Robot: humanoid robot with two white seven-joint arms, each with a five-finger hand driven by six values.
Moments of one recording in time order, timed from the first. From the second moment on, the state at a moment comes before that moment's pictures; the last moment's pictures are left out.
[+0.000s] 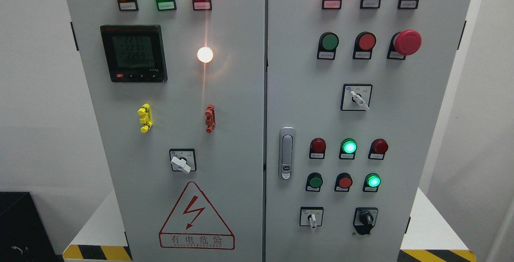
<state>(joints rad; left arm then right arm) 0.00 -0.10 -0.14 0.00 0.10 -0.06 0.15 0.06 -0.01 -0.09 -1.47 1.07 0.00 -0.10</state>
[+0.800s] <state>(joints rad) 0.00 -0.10 -0.14 0.00 0.10 -0.06 0.15 -0.06 0.00 -0.09 -1.56 1.17 0.07 -0.06</state>
